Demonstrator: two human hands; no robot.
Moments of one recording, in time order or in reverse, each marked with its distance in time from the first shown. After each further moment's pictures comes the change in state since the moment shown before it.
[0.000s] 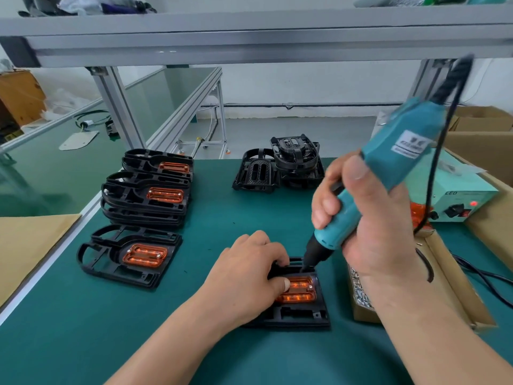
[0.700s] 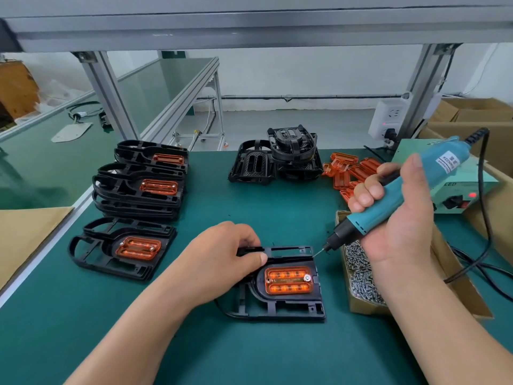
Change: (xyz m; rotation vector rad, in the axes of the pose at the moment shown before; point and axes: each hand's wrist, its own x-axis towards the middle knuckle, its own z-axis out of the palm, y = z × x) left_hand -0.001 -0.026 -0.024 -0.144 0.005 -0.121; right_hand -0.002 0.025 -0.062 0.292 0.417 0.093
